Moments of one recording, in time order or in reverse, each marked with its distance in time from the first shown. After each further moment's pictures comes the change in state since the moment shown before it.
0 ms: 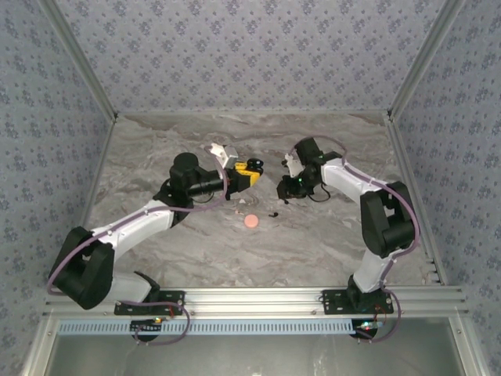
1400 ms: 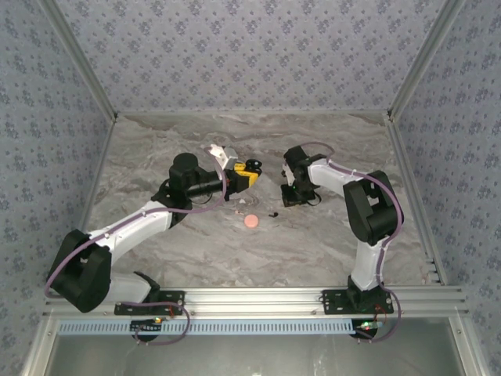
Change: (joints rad) left arm 0.000 -0.019 0.000 -0.058 -0.028 0.038; right arm 0.045 0.140 0.040 -0.067 0.304 0.018
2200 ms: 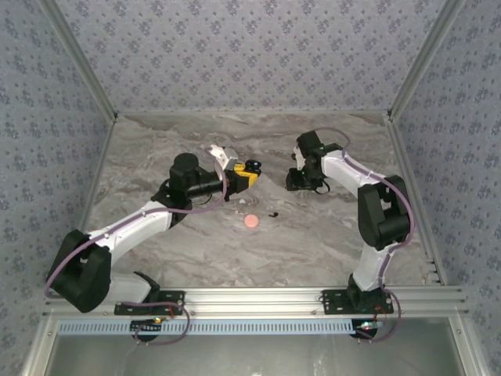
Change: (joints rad) left arm 0.000 -0.002 0.000 -0.023 -0.014 0.016; right arm -0.088 -0.071 0.080 -0.011 -0.032 0.019
